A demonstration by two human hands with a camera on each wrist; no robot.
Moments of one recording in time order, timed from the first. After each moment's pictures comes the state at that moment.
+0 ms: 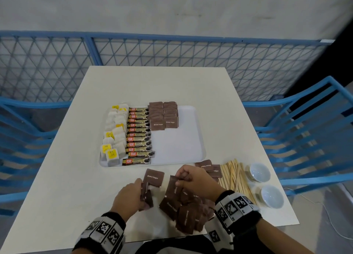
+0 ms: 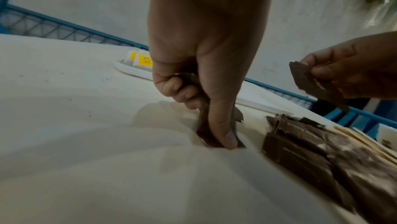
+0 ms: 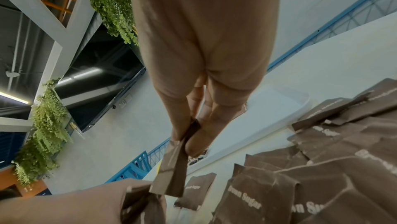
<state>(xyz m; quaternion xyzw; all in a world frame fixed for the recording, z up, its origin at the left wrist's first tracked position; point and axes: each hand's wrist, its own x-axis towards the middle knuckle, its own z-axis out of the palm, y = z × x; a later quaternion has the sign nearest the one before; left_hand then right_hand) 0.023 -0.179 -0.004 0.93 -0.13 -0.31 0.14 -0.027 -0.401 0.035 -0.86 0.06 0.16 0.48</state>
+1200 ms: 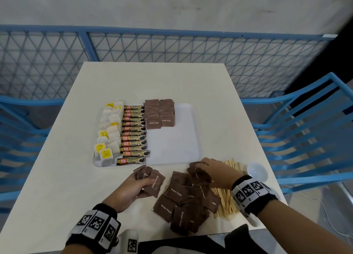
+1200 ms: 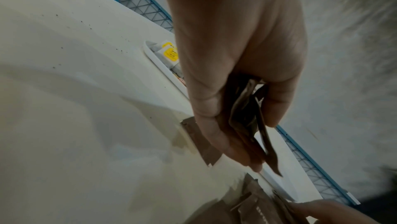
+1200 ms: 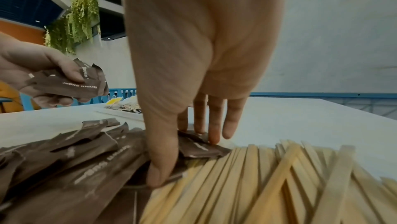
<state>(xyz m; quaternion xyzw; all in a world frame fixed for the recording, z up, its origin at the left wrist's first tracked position) 0.033 -0.207 0.022 0.67 0.10 -0.41 0.62 -0.017 -0.494 0.008 -0.96 -0.10 0.24 0.07</state>
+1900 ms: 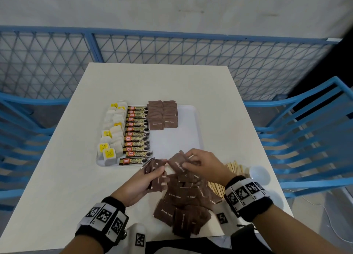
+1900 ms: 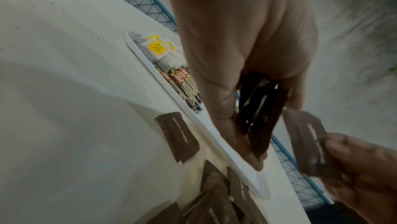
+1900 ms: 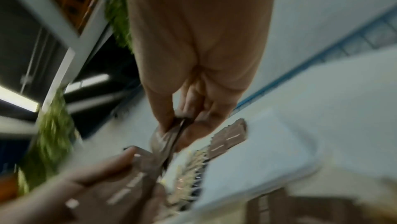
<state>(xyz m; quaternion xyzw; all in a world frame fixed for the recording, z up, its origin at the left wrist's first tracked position) 0.034 -0.225 0.048 0.60 0.07 -0.42 0.68 -0.003 -0.440 0.069 -0.85 0.05 0.15 0.50</state>
